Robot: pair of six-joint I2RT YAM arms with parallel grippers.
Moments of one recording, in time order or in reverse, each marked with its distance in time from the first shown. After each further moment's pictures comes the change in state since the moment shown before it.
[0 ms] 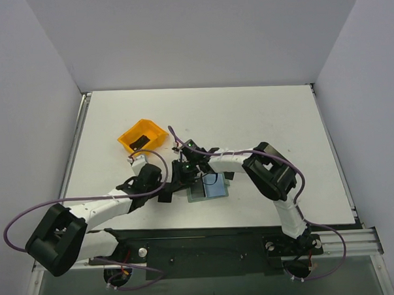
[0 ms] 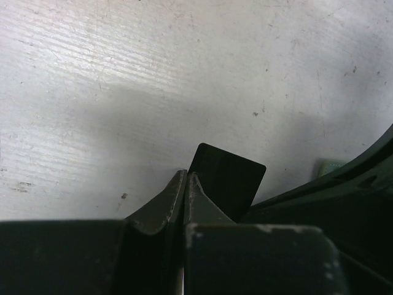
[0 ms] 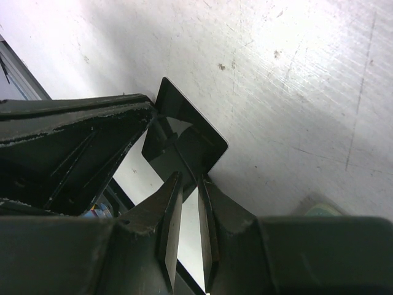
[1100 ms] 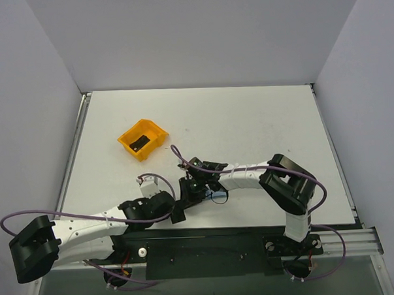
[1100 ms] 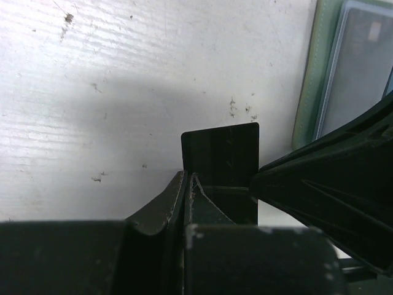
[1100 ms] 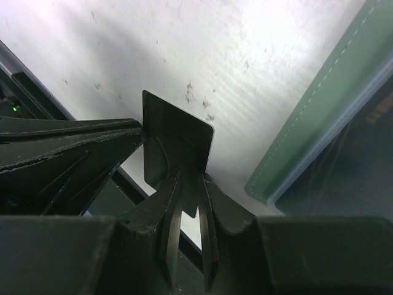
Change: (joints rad) left arm -0.434 -0.203 -0.072 -0.266 -0.128 -0.332; right arm 0.111 -0.221 -0.272 0.011 0.122 -0.001
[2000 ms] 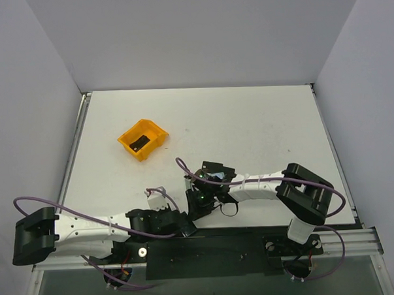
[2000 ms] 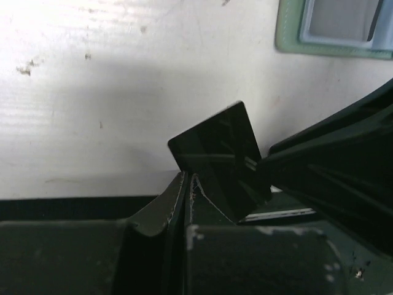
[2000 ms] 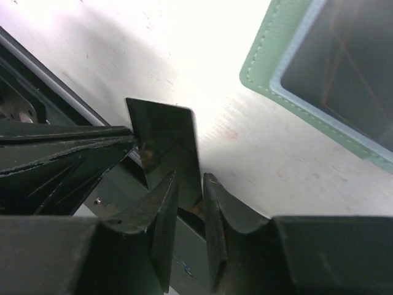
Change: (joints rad) left arm -0.311 0.038 0.042 -0.112 -0.068 -0.276; right arm 0.085 -0.159 -0.152 -0.061 0.068 0.019
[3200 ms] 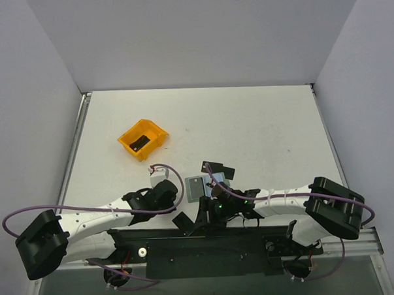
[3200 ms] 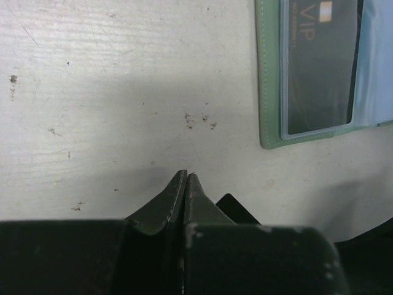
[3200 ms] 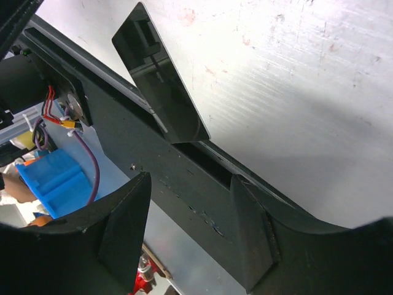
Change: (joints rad) left arm 0.380 0.046 0.071 0.141 0.156 0.558; right arm 0.032 -0.287 -0.355 0.229 -0.006 0.384
